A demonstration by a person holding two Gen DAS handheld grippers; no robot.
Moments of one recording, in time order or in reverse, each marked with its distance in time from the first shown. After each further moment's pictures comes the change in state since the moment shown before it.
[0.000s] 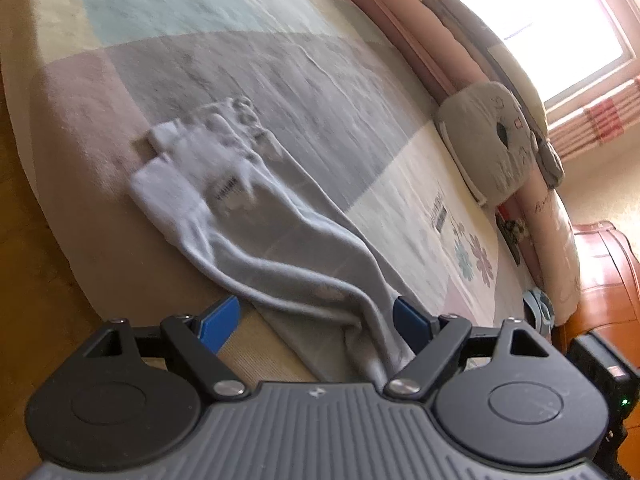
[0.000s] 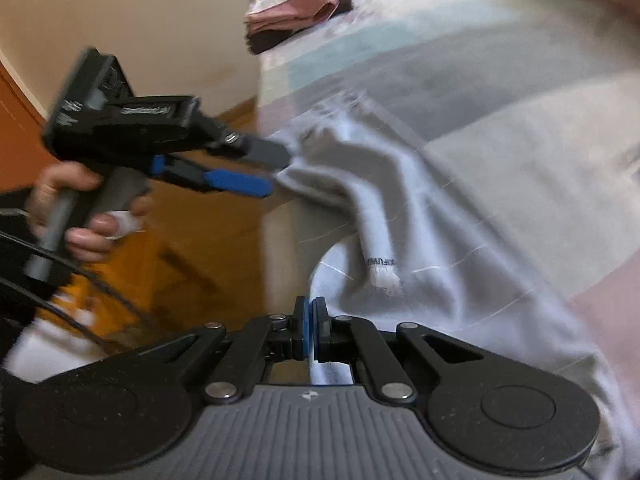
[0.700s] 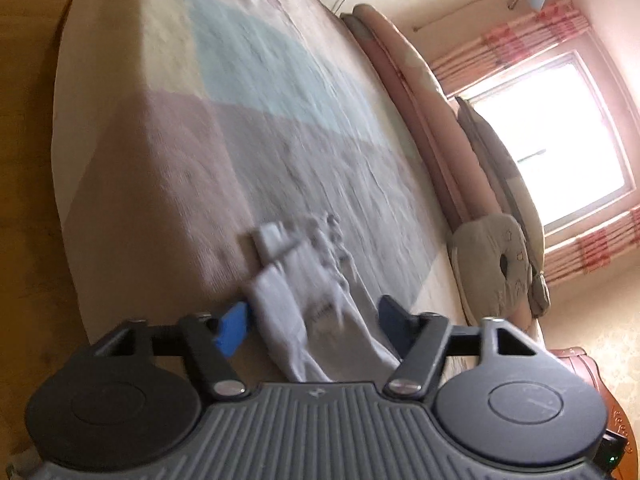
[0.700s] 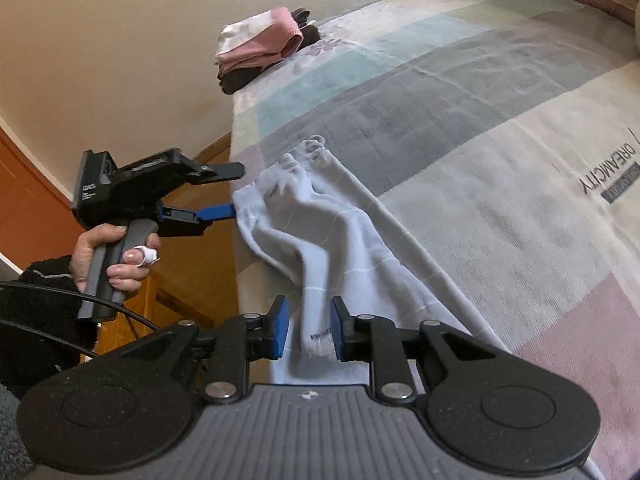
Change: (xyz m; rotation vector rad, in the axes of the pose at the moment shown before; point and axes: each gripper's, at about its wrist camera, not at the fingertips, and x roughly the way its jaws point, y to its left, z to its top) left arm -0.007 0.087 0.025 -0.247 -0.269 -0.095; right arm -0.033 -0.023 0.030 0.061 -0.090 -0.048
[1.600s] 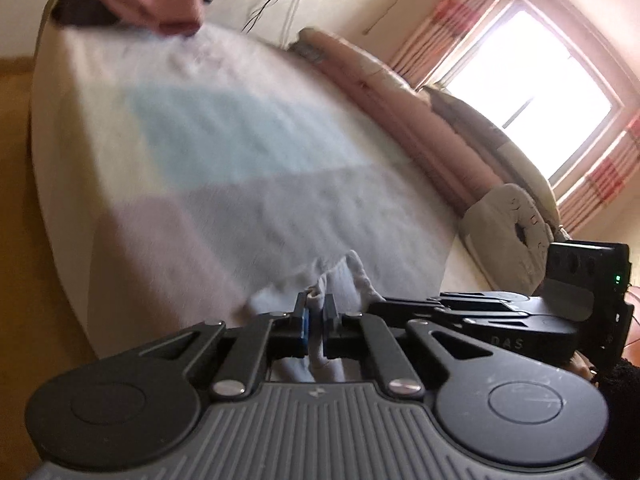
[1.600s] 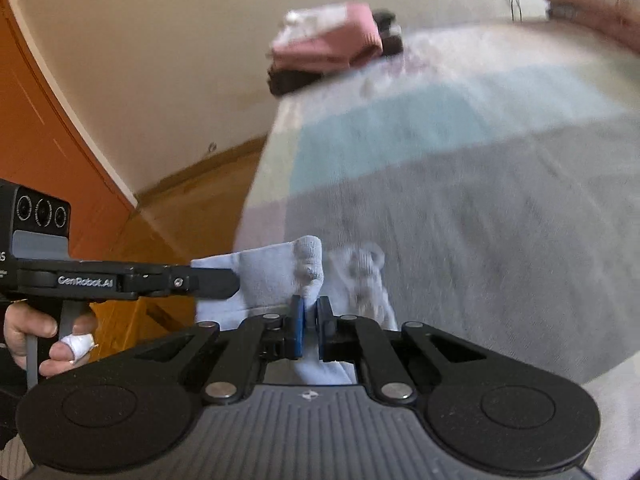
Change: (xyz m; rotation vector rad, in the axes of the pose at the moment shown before) left arm -0.007 -0.045 0.019 0.324 -0.081 0.054; right arm 0.129 0.011 0.123 -0.249 -0.002 0.099
